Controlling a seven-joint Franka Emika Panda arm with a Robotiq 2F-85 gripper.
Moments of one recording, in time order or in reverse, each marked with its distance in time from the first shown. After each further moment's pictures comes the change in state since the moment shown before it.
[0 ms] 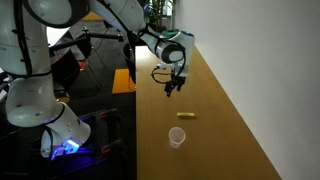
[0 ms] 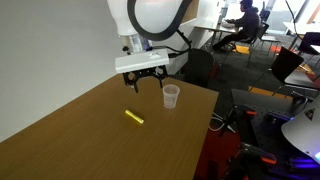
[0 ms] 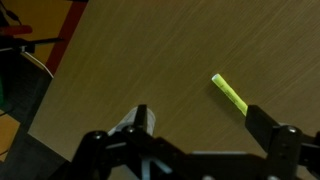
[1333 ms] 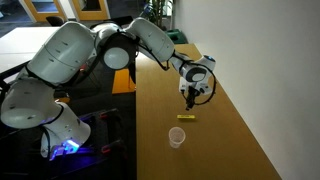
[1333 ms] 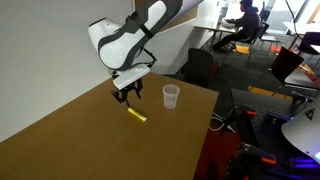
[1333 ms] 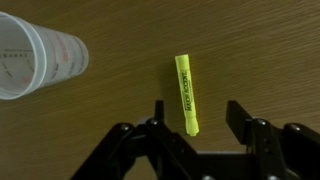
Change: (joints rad) arm -0.149 0.529 0.065 0.590 0.029 -0.131 -0.691
